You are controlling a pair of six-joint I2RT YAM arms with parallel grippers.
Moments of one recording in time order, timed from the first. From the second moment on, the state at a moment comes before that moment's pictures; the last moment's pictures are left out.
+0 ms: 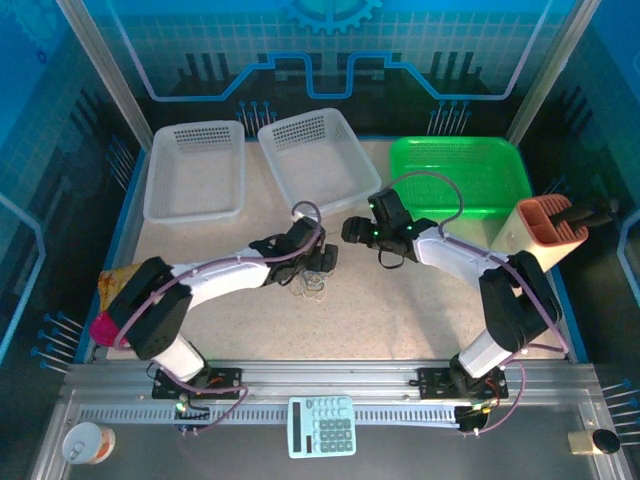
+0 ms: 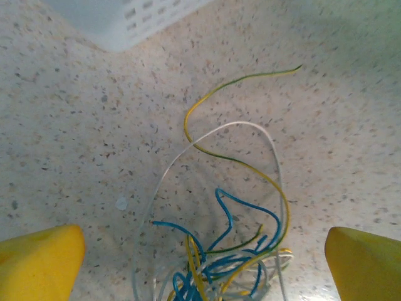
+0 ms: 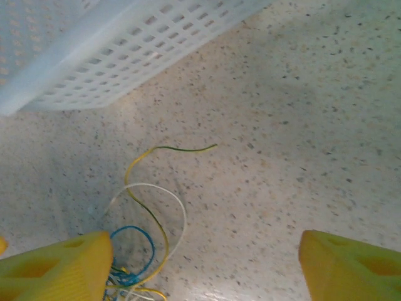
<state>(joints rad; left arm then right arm) -0.73 1.65 0.96 -0.24 -0.26 -0.50 0.52 1.57 0.99 -0.29 -0.02 0.64</state>
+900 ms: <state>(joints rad) -0.90 1.46 0.79 -0.19 -0.11 -0.54 0.50 1.62 1.00 -0.29 -0.09 0.63</state>
